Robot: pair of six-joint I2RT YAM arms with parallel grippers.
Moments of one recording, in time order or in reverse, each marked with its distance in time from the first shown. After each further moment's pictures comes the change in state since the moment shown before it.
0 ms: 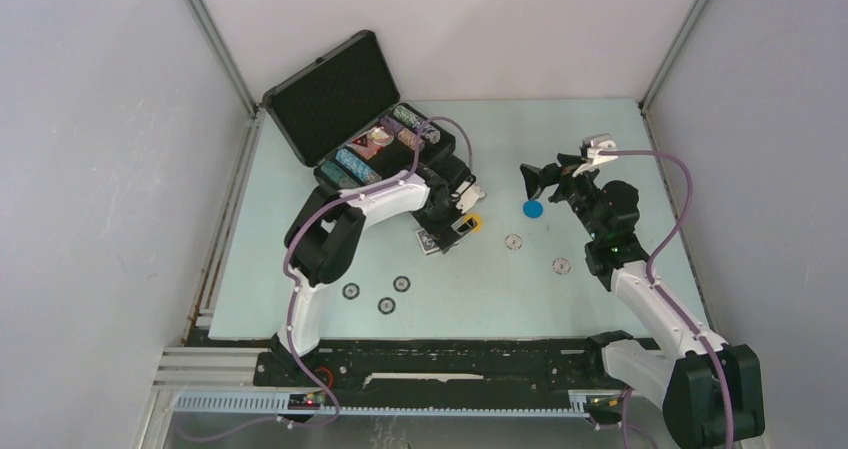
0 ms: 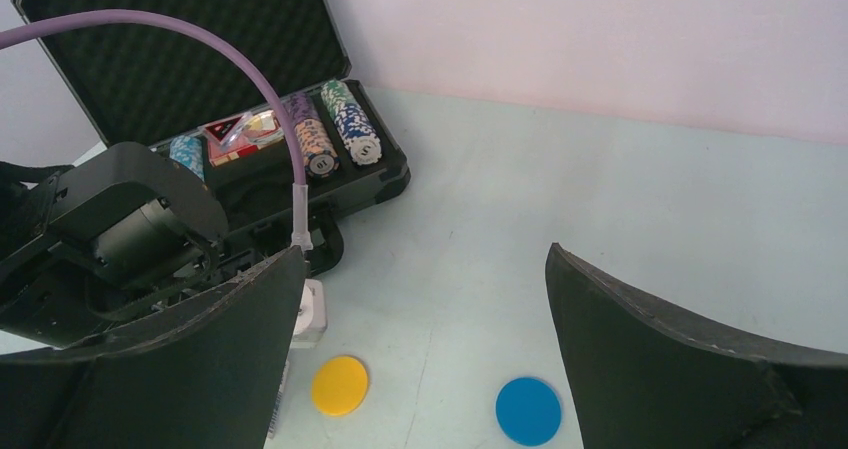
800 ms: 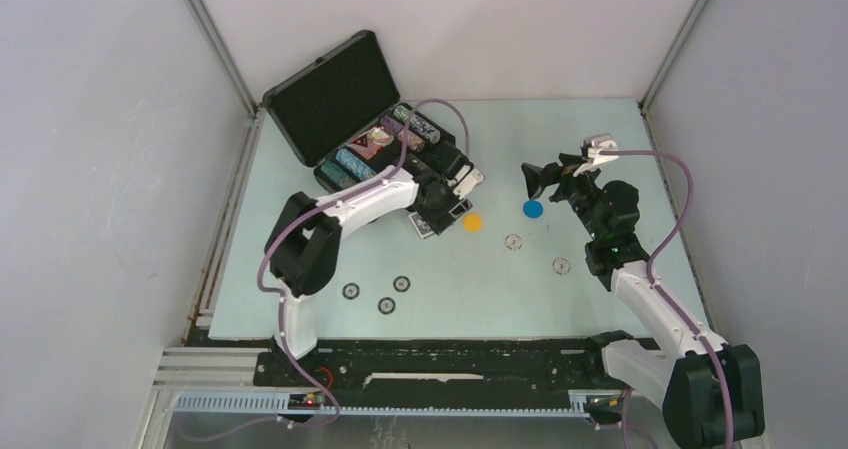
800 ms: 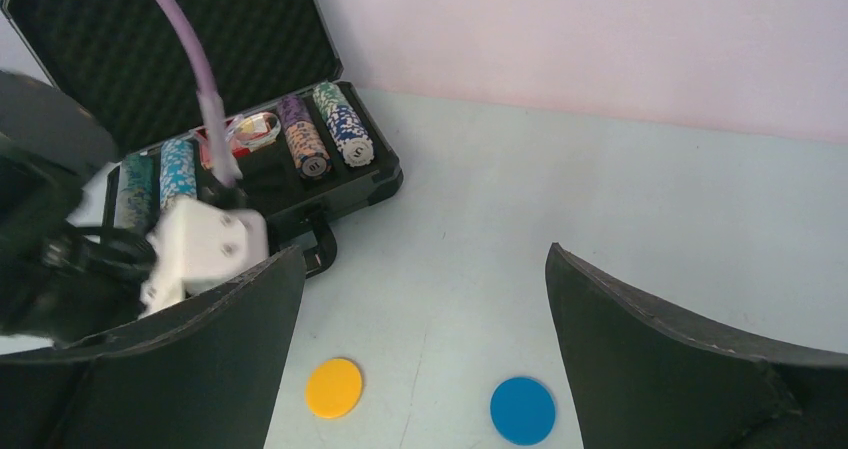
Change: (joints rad) left arm -0.007 -0.109 0.000 -0.004 -0.098 0.000; right arm 0.001 0.000 0.000 0.000 0.015 -0.003
